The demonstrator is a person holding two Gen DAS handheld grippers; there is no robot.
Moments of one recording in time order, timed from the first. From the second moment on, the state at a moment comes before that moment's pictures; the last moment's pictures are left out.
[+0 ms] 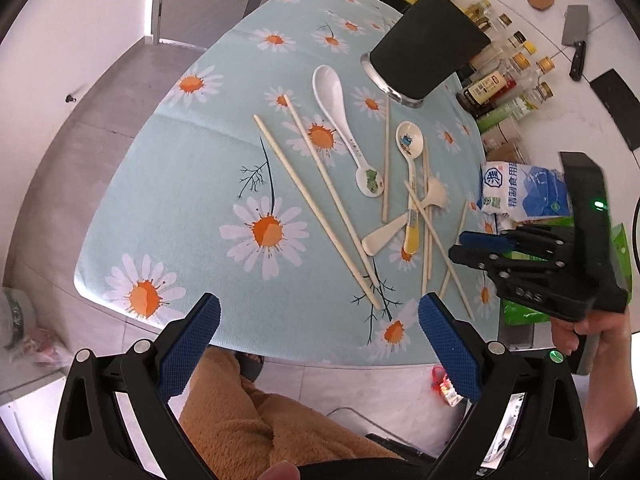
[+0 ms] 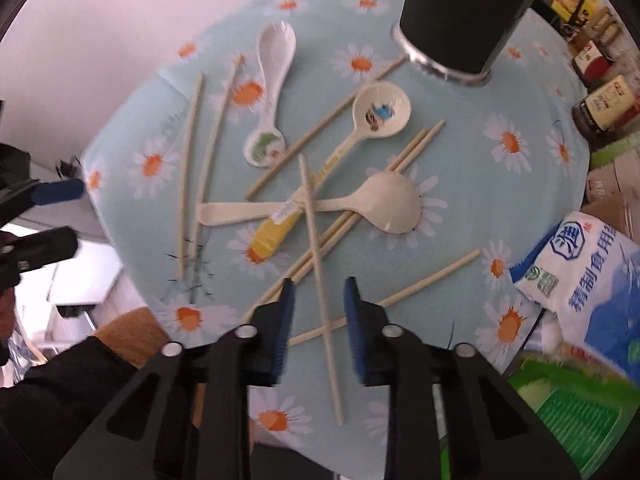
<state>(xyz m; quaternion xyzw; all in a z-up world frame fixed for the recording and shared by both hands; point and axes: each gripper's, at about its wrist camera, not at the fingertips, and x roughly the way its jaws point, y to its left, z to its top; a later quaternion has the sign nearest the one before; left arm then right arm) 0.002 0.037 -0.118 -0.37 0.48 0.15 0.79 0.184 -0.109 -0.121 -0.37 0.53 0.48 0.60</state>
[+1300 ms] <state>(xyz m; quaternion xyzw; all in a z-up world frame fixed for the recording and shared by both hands) 0.105 0.073 -0.151 -0.38 0.62 0.23 0.65 0.168 -0.180 -0.062 -0.17 0.51 0.53 0.65</state>
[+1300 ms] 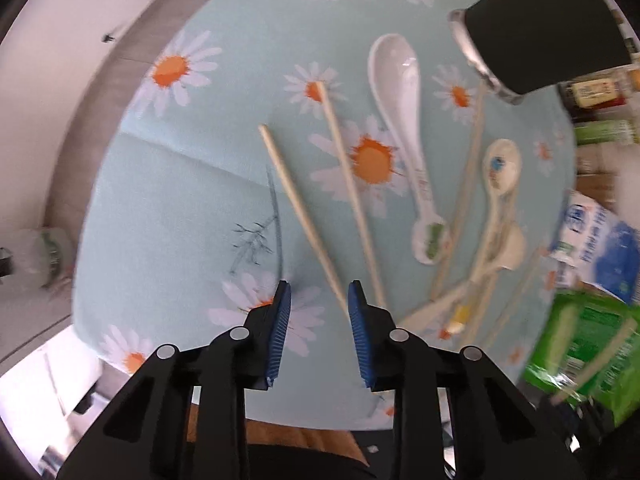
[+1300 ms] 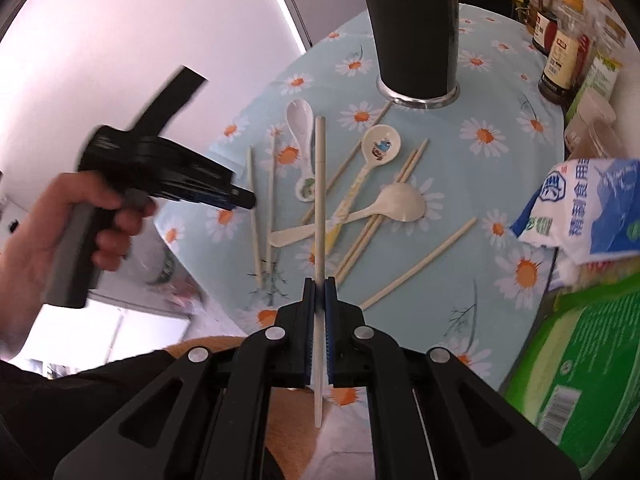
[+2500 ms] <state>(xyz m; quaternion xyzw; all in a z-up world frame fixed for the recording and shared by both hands) 0.086 0.102 -0.122 -0.41 0.55 0.21 0.69 0.180 -0.130 -0.050 -0.09 0.52 0.55 0.65</state>
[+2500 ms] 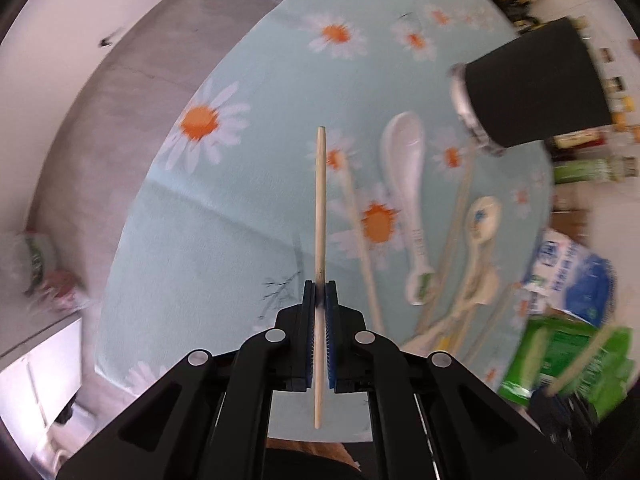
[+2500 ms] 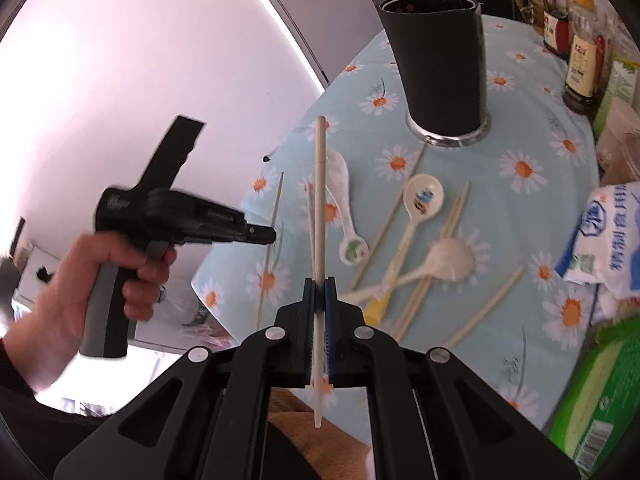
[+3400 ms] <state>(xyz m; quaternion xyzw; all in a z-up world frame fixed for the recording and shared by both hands) 0.171 0.107 0.022 -0.27 0.38 -0.05 0.88 0.246 -0.105 0.032 -0.01 0.41 0.47 0.78</state>
